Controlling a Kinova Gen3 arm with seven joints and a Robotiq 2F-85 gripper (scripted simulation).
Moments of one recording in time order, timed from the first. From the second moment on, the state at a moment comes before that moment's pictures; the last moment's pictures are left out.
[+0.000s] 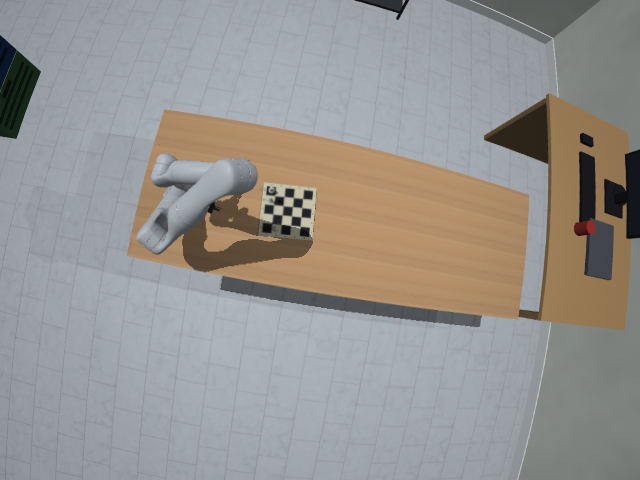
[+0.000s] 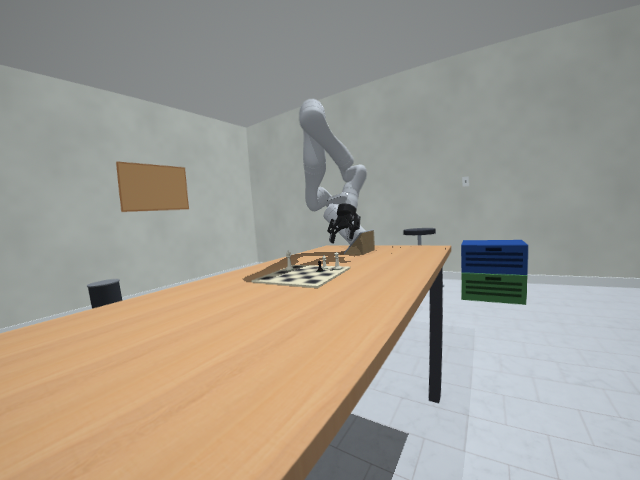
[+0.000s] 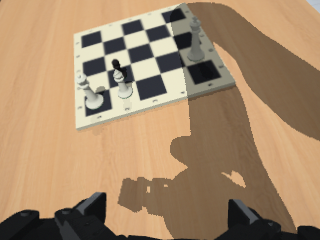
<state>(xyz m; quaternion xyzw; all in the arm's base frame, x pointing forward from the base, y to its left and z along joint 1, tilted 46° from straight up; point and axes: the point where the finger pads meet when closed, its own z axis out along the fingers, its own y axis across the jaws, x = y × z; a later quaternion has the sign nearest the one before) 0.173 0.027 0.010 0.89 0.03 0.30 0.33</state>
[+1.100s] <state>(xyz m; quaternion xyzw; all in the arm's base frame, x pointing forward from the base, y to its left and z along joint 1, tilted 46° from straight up) 0.168 0.086 0.074 0.89 0.05 0.30 0.33</state>
